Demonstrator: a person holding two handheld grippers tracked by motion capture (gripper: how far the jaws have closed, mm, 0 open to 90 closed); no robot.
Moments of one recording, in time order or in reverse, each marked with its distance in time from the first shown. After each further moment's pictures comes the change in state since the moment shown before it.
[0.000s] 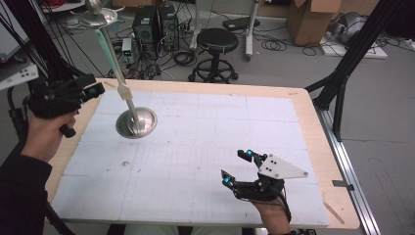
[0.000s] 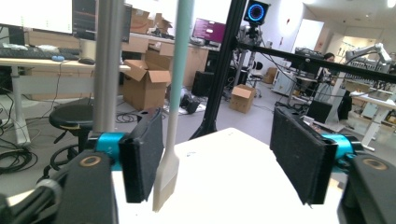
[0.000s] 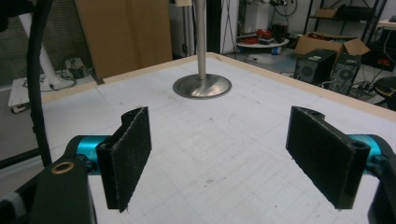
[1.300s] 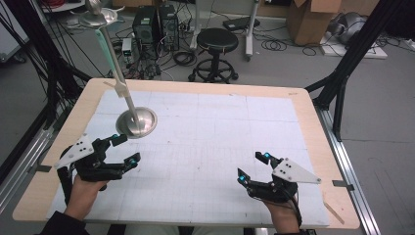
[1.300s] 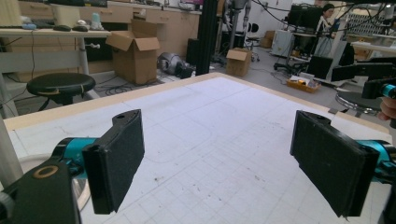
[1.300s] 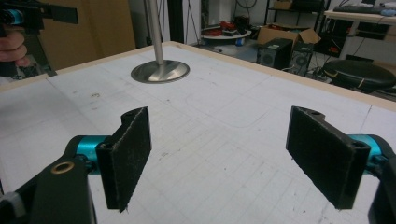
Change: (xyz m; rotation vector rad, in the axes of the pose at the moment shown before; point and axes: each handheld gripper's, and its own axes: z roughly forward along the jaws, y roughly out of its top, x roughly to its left) left arm -0.072 -0.129 0.004 0.110 -0.023 0.082; right arm -0.020 -0.022 -0.023 0.020 -0.147 0.021
